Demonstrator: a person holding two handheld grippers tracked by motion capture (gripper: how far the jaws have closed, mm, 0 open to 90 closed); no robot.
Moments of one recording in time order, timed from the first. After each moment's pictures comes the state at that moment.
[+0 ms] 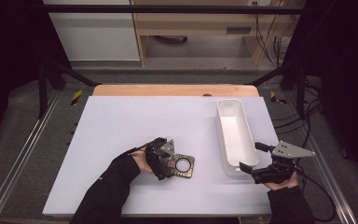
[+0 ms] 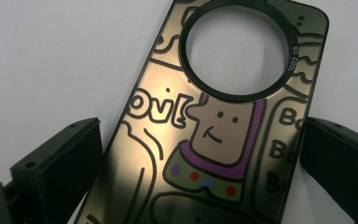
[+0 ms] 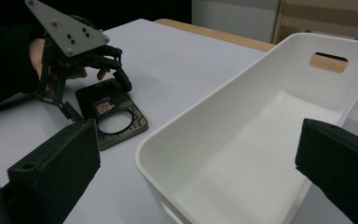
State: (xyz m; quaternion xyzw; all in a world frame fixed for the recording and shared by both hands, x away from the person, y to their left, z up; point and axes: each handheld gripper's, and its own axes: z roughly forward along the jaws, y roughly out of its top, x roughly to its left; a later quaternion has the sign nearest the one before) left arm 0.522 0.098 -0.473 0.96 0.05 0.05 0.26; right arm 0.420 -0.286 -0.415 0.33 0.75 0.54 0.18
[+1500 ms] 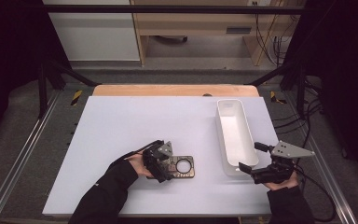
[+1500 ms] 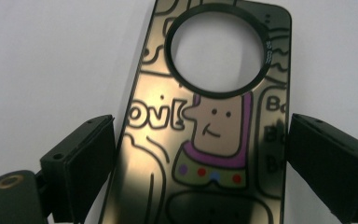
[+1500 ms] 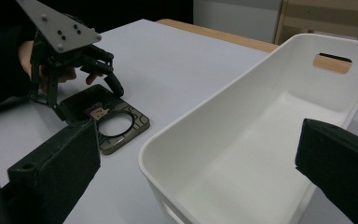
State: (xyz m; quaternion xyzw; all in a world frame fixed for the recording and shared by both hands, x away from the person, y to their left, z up) left arm 0.508 0.099 -0.468 0.96 0.08 0.03 0.28; right arm 0.420 -0.285 -0.414 0.33 0.75 0.54 0.18
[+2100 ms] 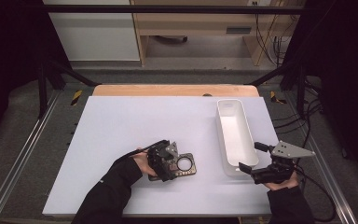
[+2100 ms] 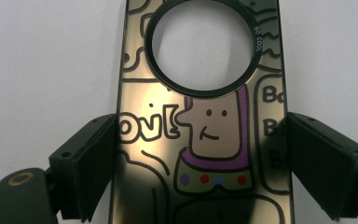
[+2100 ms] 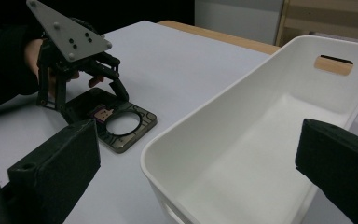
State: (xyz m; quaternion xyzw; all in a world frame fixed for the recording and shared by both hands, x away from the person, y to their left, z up) left arm 0.511 0.087 -0.467 0.97 0.08 0.02 0.24; right arm 0.420 -0.285 -0.413 0.33 0.75 0.54 0.18
